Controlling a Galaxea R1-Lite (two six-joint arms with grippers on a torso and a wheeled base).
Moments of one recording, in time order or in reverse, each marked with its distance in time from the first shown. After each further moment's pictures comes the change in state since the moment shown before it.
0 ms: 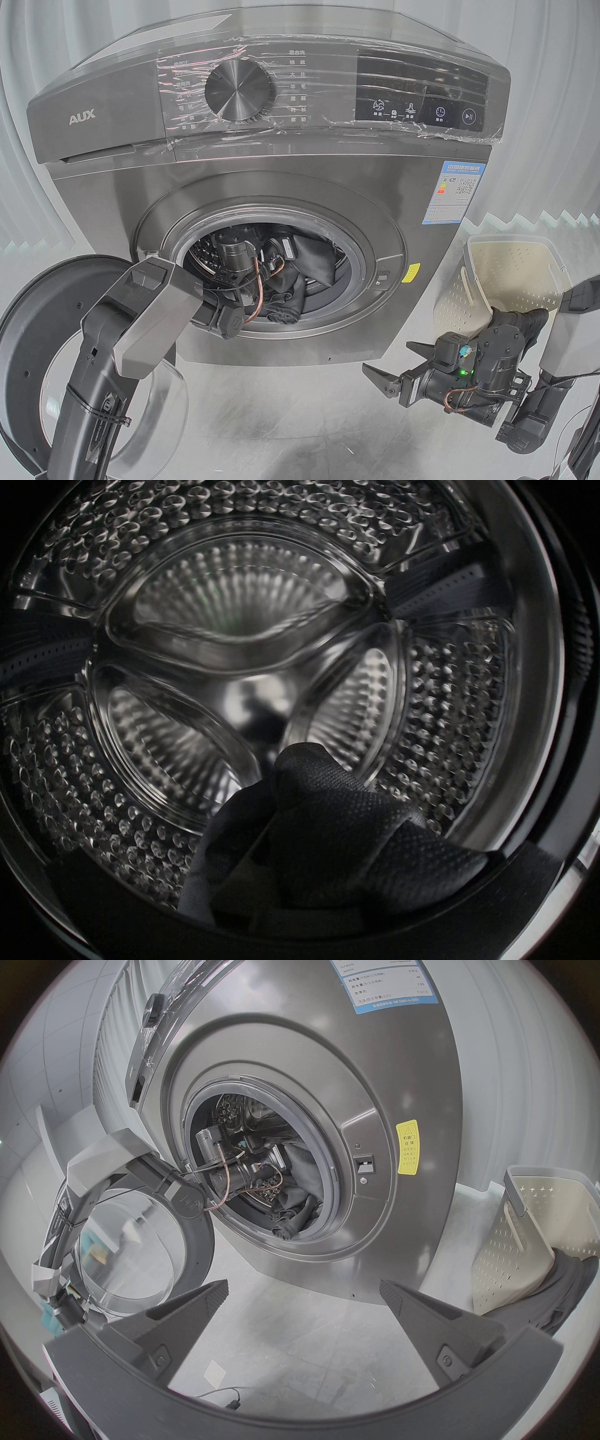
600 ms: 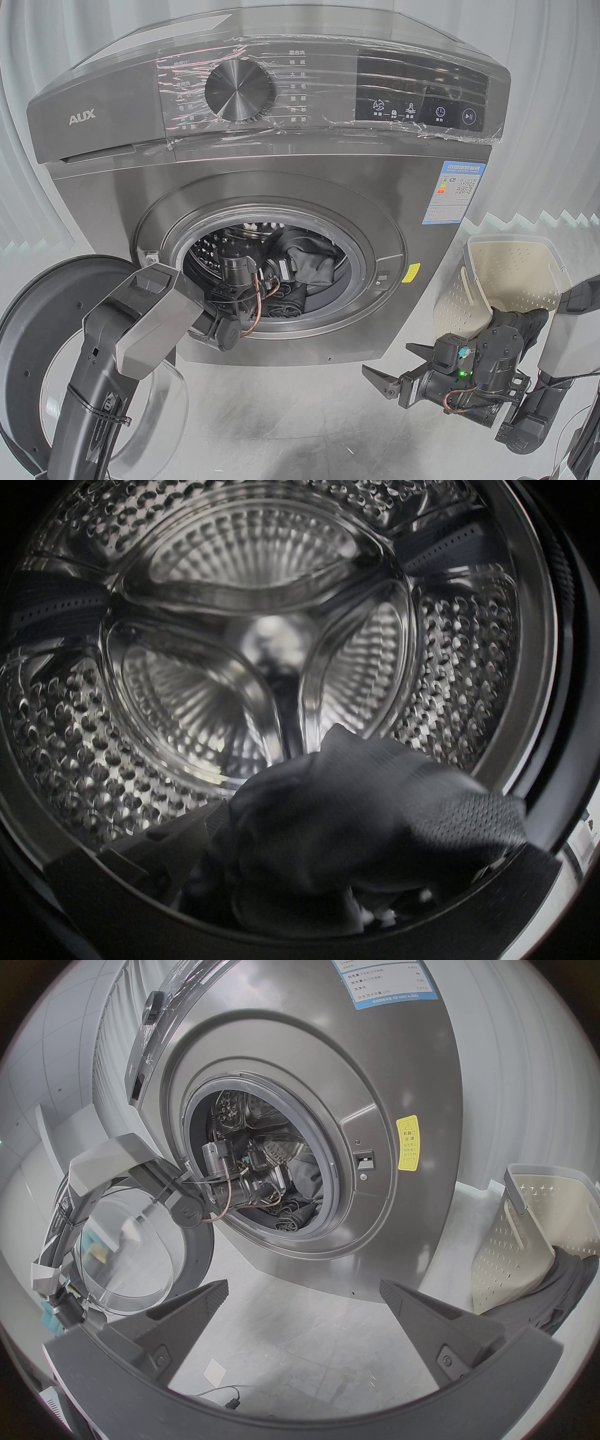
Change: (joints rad) left arm 0.008 0.014 0.092 0.039 0.015 0.003; right arm 0.000 0.006 0.001 0.000 0.000 0.000
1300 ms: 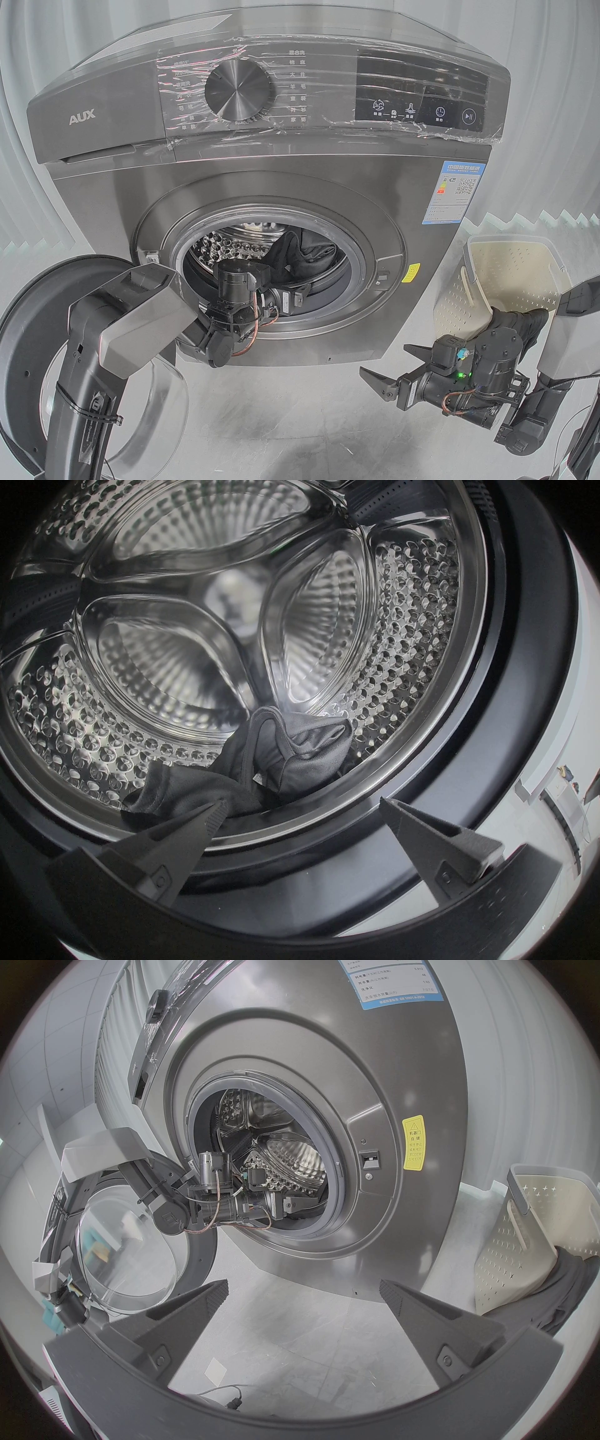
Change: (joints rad) left arm -0.021 -0.093 0.251 0.051 -0.115 0.101; right arm 0.013 0.000 0.000 -0.001 0.000 0.000
